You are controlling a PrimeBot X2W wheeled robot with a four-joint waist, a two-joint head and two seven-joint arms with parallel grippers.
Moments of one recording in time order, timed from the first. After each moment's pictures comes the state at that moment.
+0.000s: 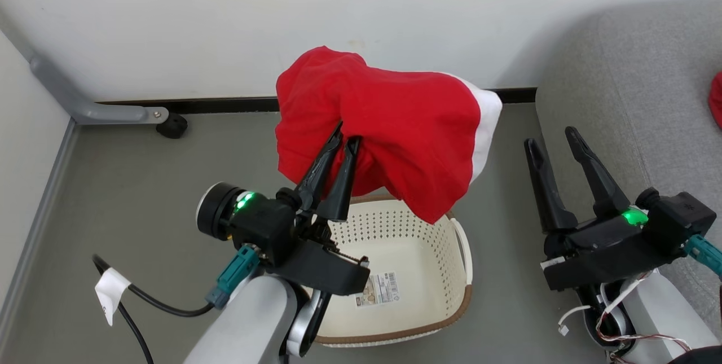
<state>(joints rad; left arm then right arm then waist) -0.44 0.10 -0.58 0.11 -0.43 0.08 -0.25 -0.28 -0.19 0.27 0.15 0.41 0.12 -0.26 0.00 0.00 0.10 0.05</state>
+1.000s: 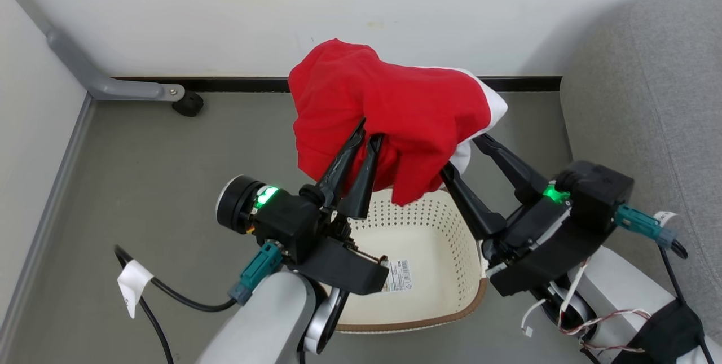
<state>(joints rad) -0.47 0.07 -0.60 0.14 -0.41 0.08 -0.25 -0.47 -0.32 0.68 0.12 0.60 0.12 -0.26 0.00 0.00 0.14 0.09</state>
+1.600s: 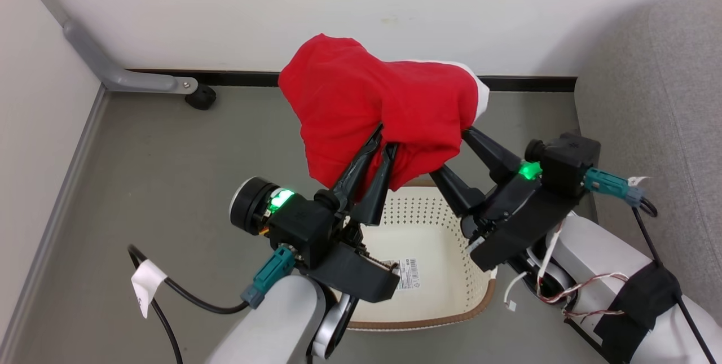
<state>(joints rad) -0.47 0.06 -0.63 0.15 -0.40 0.06 -0.25 -0.64 -0.31 0.82 0.25 0.72 0.12 -0.25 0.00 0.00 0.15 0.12</state>
